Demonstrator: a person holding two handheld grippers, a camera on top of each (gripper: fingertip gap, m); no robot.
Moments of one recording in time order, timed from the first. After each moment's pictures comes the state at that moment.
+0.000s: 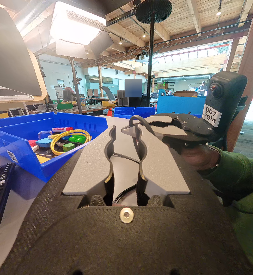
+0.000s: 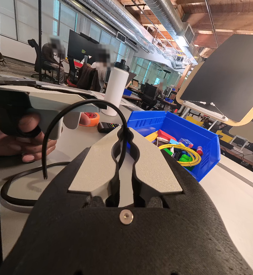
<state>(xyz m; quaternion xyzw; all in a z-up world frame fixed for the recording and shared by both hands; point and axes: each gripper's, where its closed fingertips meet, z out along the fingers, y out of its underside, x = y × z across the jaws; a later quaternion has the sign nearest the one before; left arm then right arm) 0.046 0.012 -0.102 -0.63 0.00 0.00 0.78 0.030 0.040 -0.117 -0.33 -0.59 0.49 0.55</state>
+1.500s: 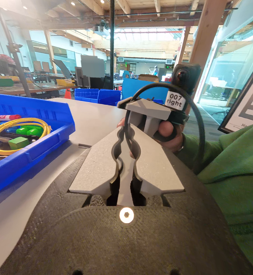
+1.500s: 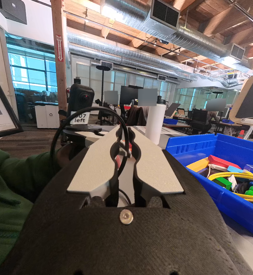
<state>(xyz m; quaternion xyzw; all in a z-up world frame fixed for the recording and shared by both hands) 0.079 0.025 -0.117 -0.67 0.07 -0.13 0.72 0.057 0.004 -0.083 -0.26 -0.54 0.68 0.42</state>
